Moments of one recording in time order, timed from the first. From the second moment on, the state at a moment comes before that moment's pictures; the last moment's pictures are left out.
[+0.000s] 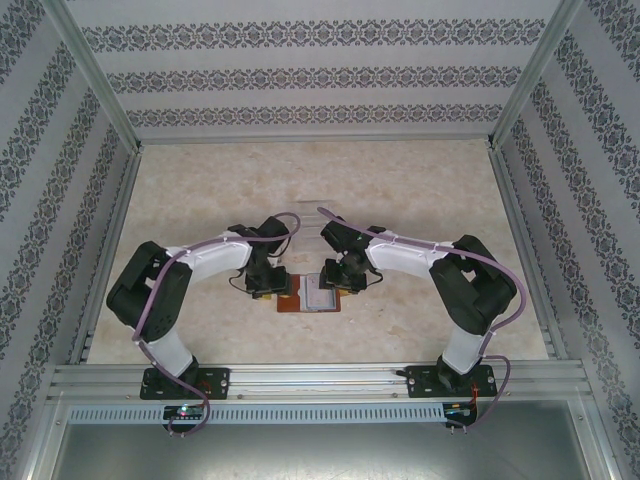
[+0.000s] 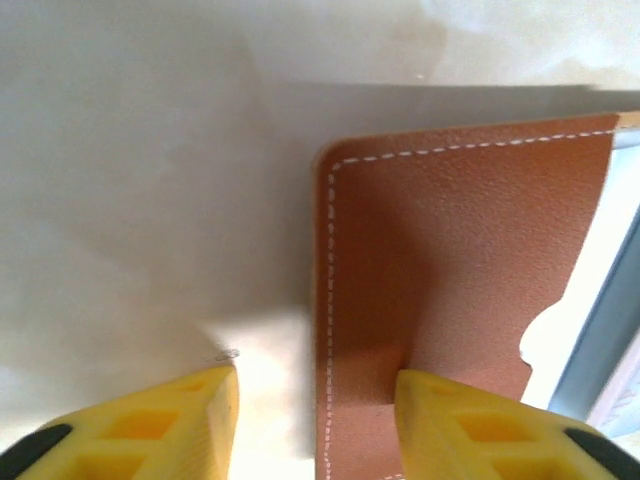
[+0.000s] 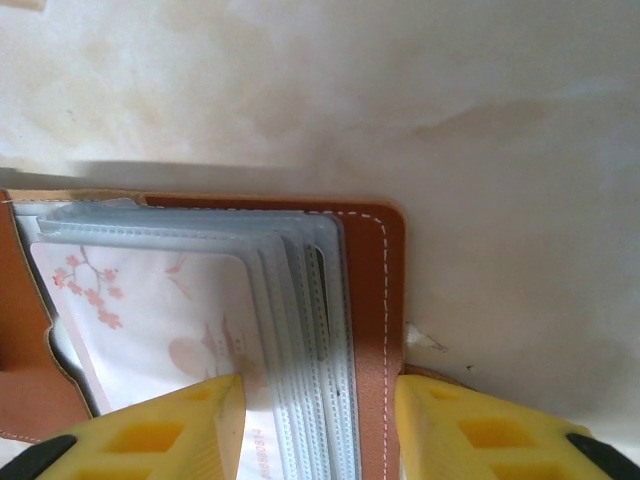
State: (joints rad) left arm -0.55 1.71 0.99 -0.79 0.24 -0.61; right arm 0.72 1.77 1.05 -0.62 -0.25 0.82
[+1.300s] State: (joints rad) left arm -0.56 1.56 1.11 -0.80 0.31 -0.67; right arm 0.66 1.64 0.89 -0.42 -0.37 0.87
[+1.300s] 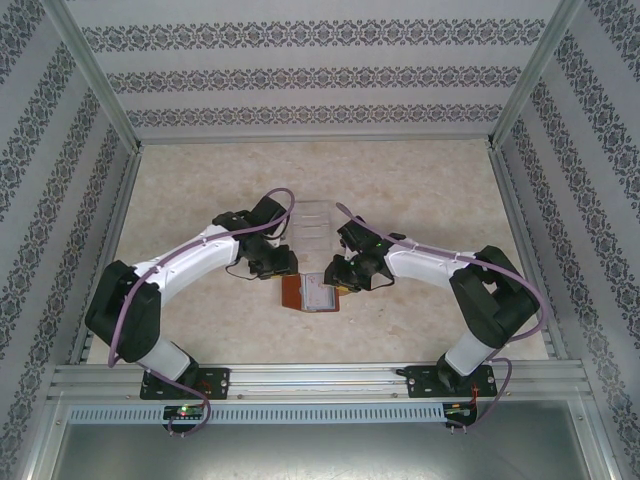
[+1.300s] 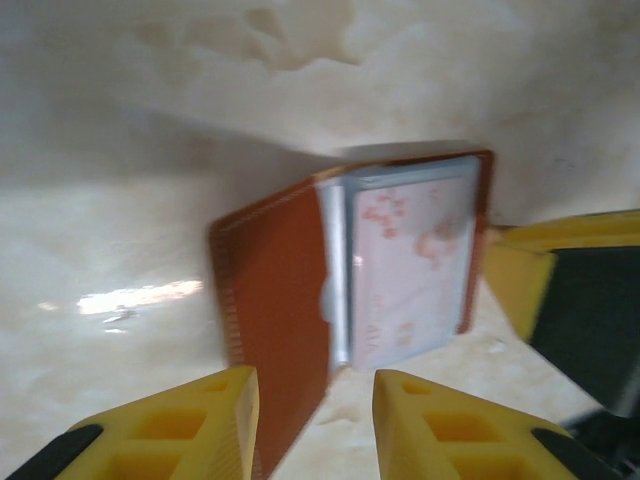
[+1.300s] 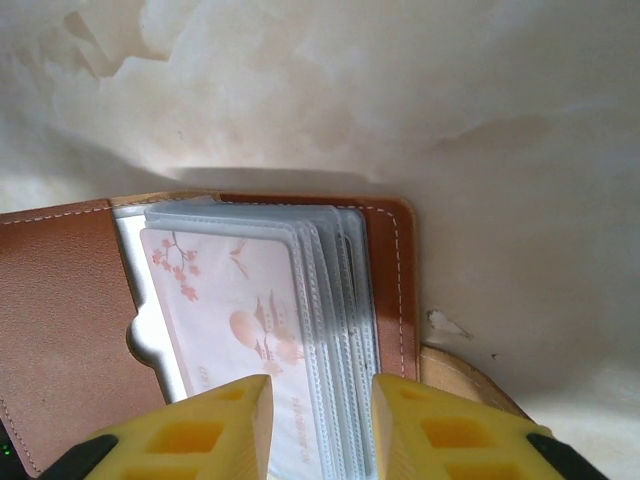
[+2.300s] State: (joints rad) left arm -0.53 1.67 0.82 -0.33 0.55 -0.76; right arm 0.64 1.66 0.84 -0.32 -0.42 0.89
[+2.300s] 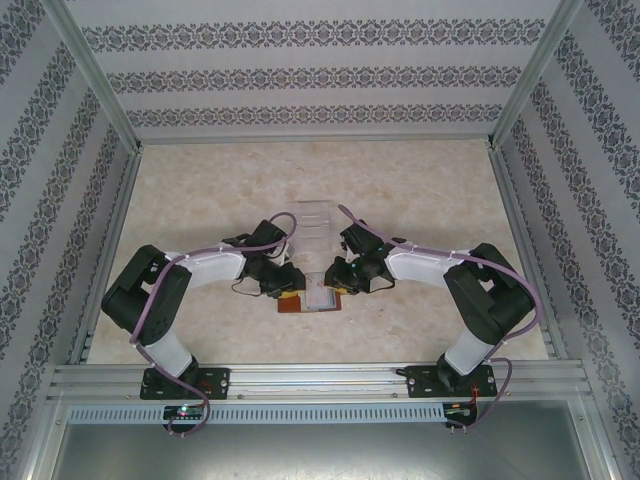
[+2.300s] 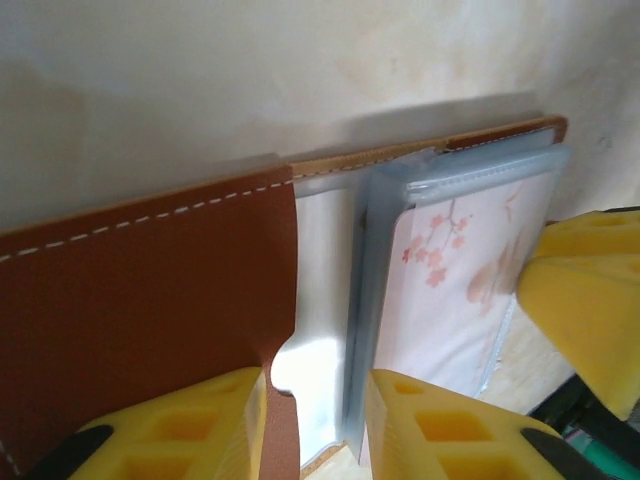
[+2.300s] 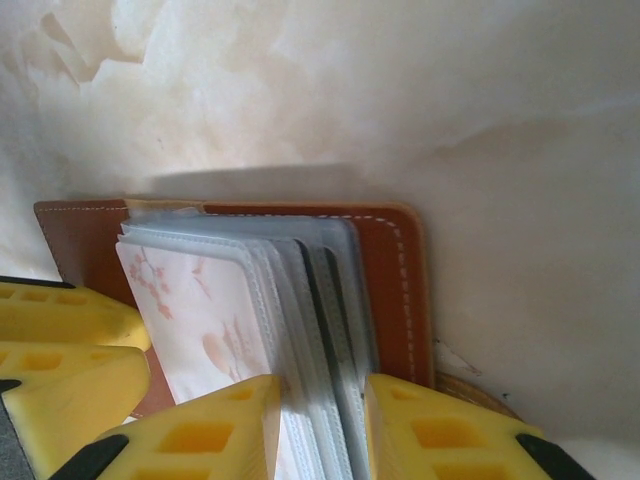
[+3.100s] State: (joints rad) left arm -0.50 1.64 0.74 -0.04 0.68 -0.90; right arm 0.64 1.66 0.83 -0.32 -0.42 0.90
